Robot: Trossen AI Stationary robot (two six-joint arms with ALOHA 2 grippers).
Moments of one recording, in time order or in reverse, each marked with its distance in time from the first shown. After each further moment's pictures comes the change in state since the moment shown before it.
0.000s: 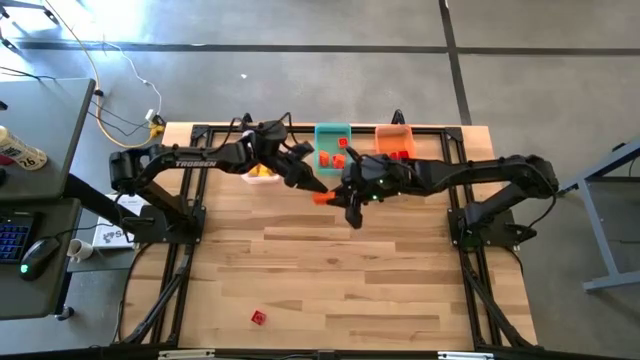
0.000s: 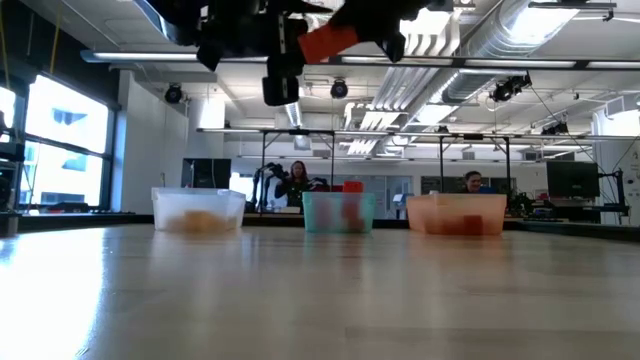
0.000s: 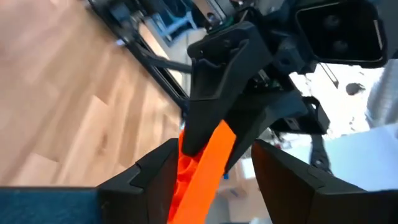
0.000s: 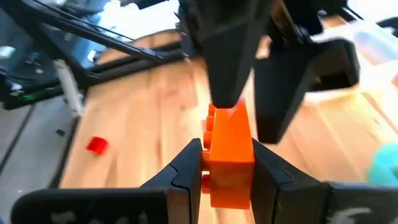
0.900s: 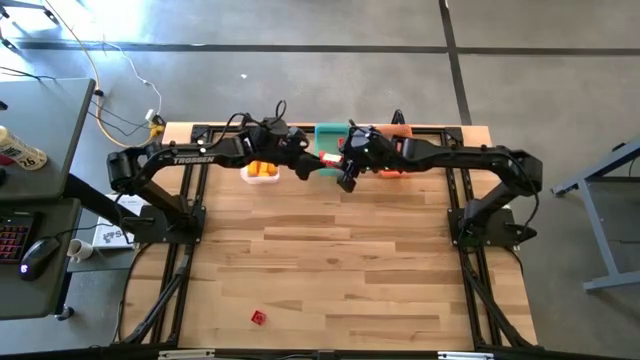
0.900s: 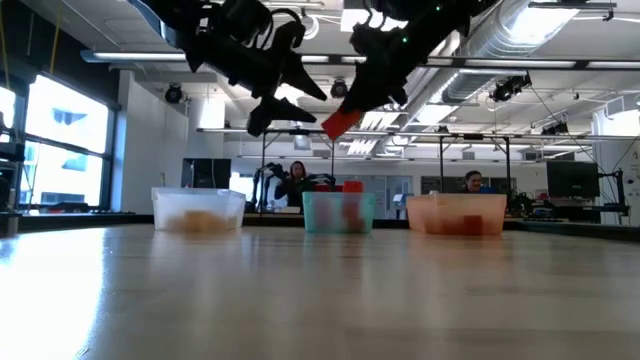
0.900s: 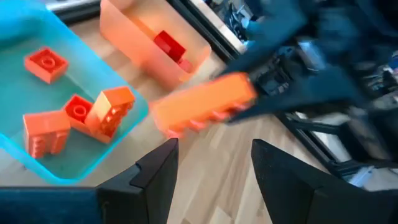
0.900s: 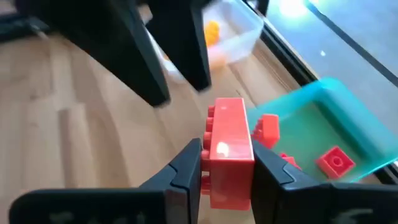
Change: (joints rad) left arm 0.052 -0.012 0.000 -0.243 -0.537 0.367; right arm -0.271 0.106 0.000 -0.059 0.127 -0.168
